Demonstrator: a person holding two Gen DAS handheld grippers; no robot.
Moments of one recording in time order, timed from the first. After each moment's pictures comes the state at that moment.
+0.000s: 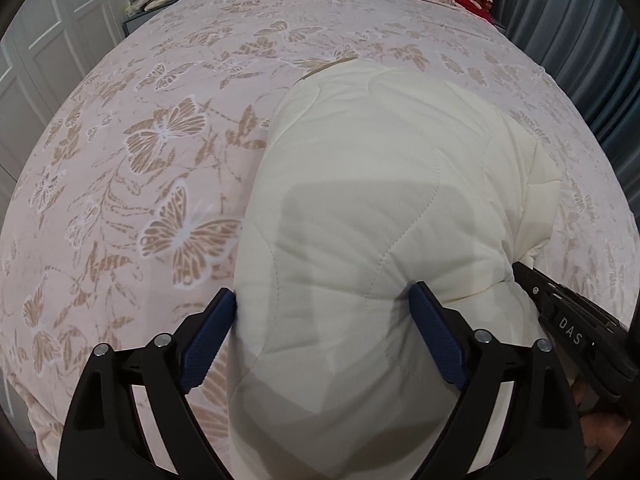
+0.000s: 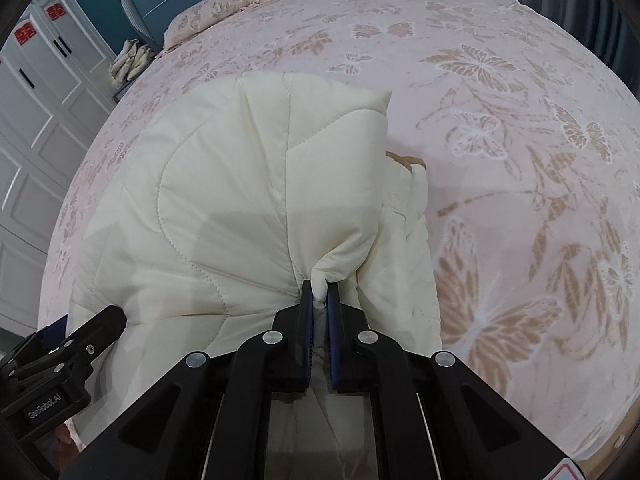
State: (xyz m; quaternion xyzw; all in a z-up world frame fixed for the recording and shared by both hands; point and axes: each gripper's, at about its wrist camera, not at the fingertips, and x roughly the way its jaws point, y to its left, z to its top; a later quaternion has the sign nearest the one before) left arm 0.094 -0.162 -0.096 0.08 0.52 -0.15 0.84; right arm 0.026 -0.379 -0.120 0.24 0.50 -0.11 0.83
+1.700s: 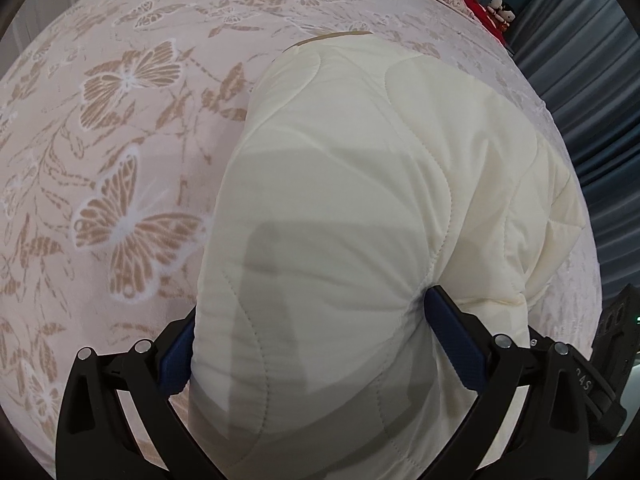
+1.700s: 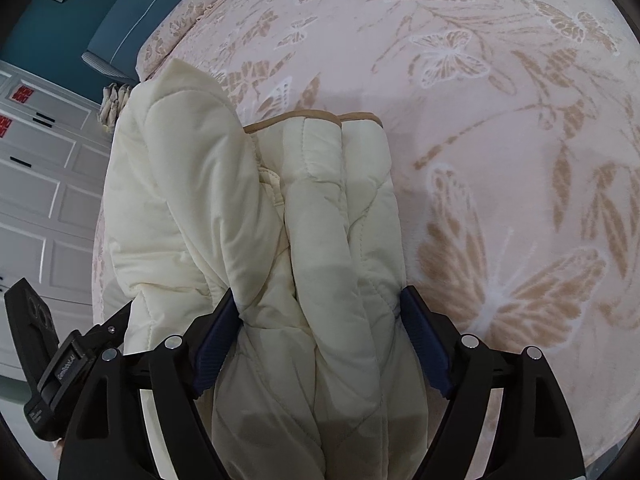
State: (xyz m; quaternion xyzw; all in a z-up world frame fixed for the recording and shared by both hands) left arm 0.149 -0.155 -0.134 -0.03 0.58 -0.17 0.80; right arm 0.025 -0.419 -0.158 0.40 0.50 -0.09 0.76
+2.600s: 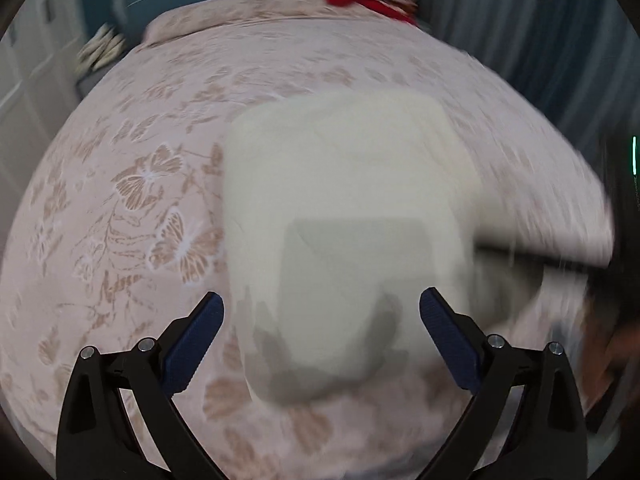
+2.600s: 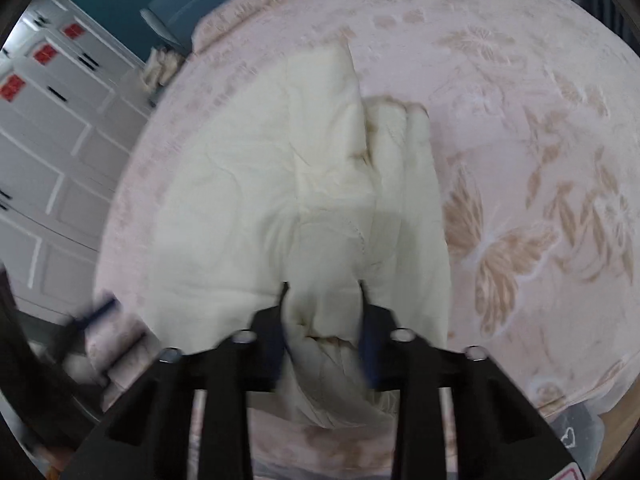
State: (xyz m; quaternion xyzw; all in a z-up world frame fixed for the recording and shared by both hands) left arm 0.015 -0.132 -0.058 0.15 0.46 -0.27 0.83; right arm -0.030 -0.375 -0.072 0.30 0.48 -0.03 0.82
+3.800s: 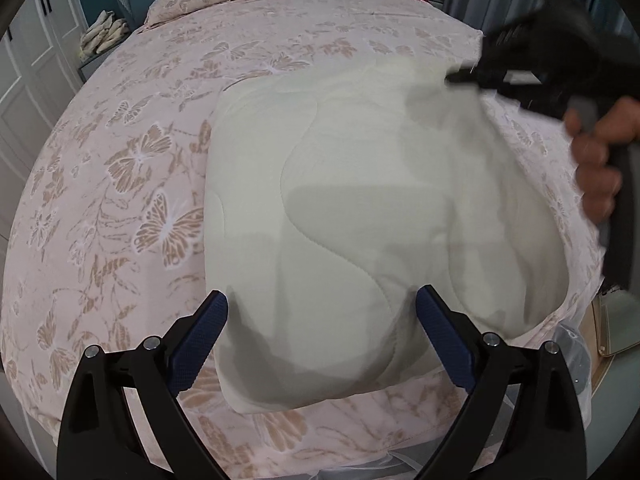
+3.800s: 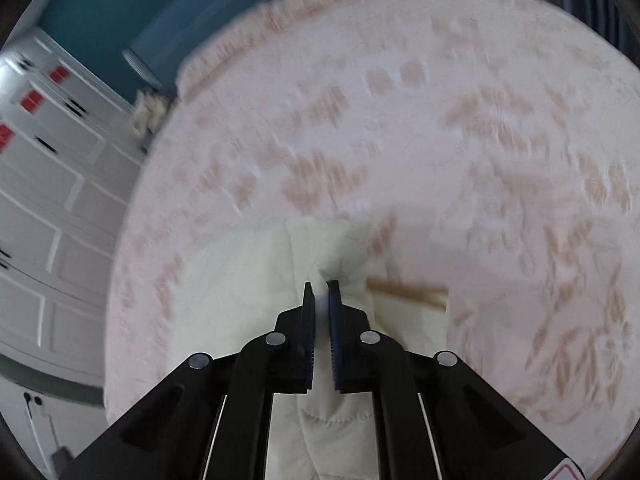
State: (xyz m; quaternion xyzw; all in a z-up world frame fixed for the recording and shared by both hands) left arm 0.029 -0.166 -0.072 0.15 0.50 -0.23 0.82; right arm 0.075 -0.447 -0.047 0.33 0.43 -0.07 0.84
